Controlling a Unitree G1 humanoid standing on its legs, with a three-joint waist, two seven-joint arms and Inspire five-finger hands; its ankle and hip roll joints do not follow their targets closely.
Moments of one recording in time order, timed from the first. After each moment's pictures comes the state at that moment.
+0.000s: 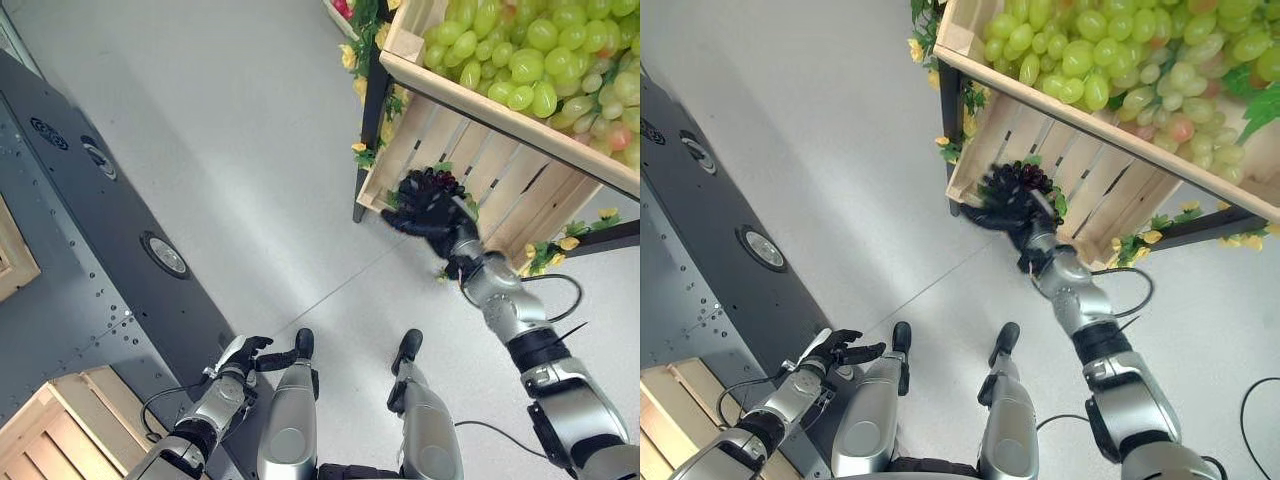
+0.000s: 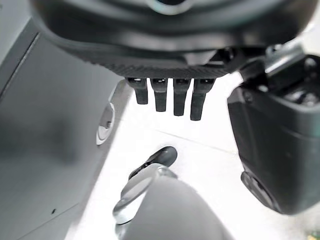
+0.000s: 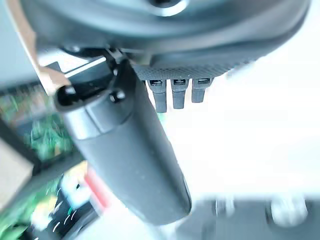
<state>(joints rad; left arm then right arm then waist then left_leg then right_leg) -0.27 0.41 -0.43 0.92 -0.02 0.06 0.15 -0.60 -0.41 0.26 0.49 0.92 0.07 0.29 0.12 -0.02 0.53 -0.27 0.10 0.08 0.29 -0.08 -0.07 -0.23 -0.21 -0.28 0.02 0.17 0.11</state>
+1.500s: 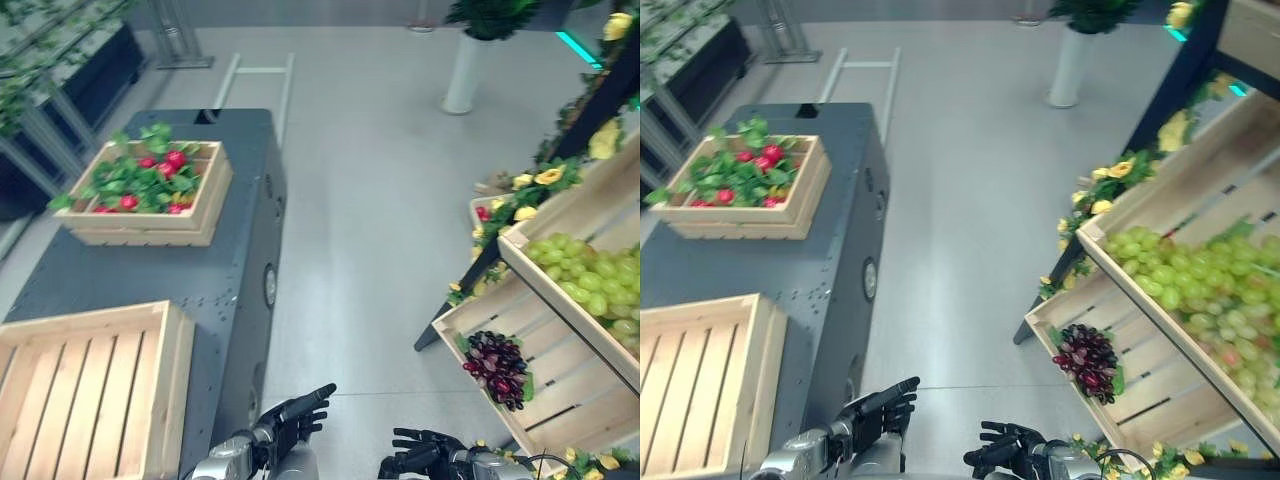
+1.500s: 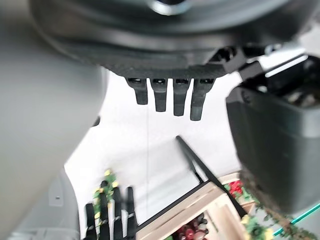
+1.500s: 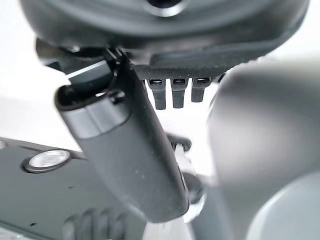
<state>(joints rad) -0.02 0.29 -0.30 0.83 -0.48 0.13 -0.37 -0.03 -0.32 0.32 0.99 0.36 0.19 0.35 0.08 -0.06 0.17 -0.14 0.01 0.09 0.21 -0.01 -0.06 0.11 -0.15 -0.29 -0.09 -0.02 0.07</state>
